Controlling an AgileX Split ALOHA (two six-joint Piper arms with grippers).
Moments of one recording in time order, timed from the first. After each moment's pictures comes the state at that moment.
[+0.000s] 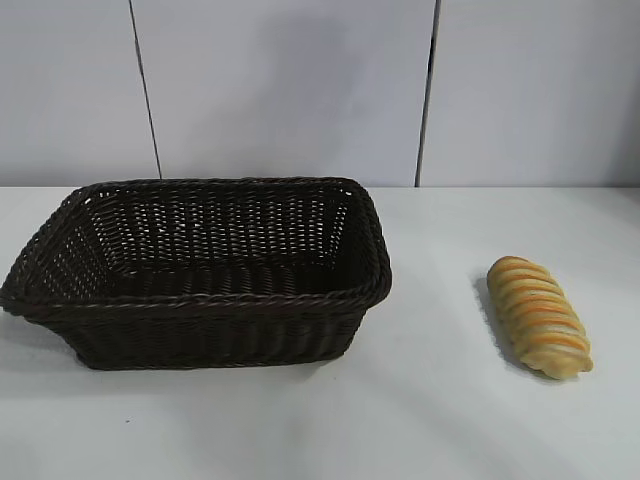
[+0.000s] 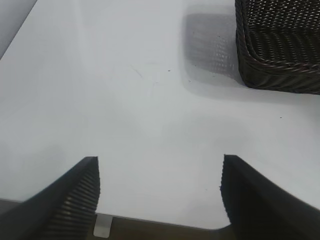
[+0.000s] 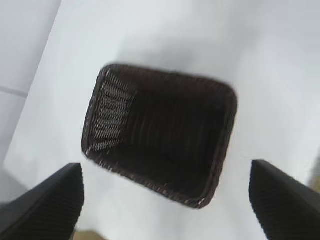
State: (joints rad) left arm 0.15 -0.02 -0.54 -0.05 1.29 0.06; right arm 0.16 1.52 -1.82 0.15 1.26 0.02
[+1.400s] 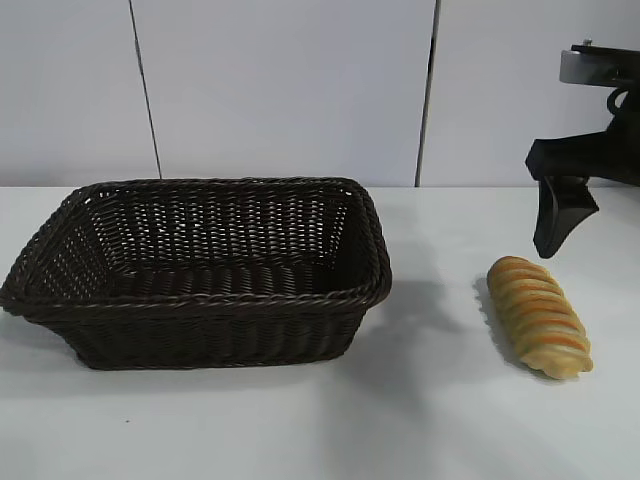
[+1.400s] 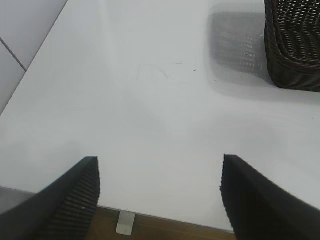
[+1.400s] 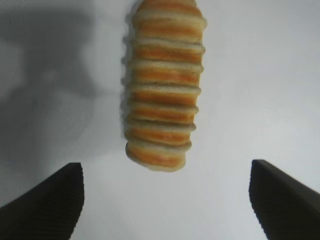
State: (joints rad) left arm 0.15 -0.02 -0.54 0.03 1.29 0.06; right arm 0.16 1.67 -1.00 -0.07 0.65 0.18
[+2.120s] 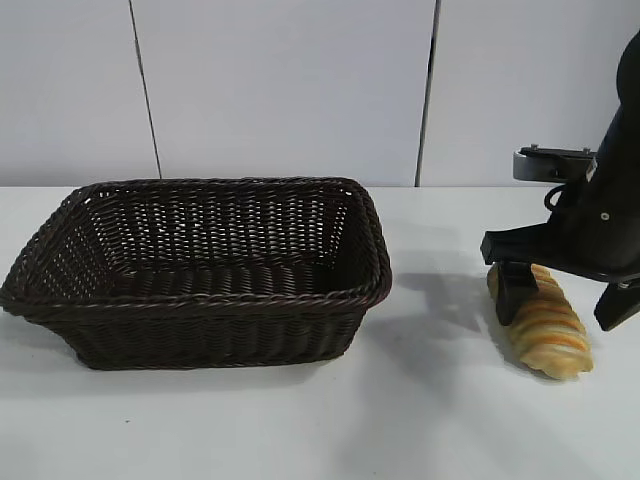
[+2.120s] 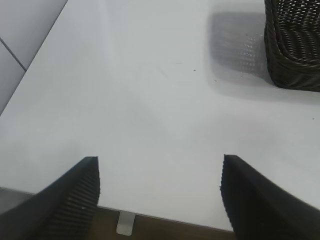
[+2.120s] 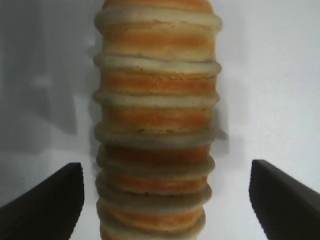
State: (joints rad) left arm 0.13 -0.02 -0.54 0.03 1.29 0.06; right arm 0.16 1.89 -1.00 -0.03 0.47 0.19
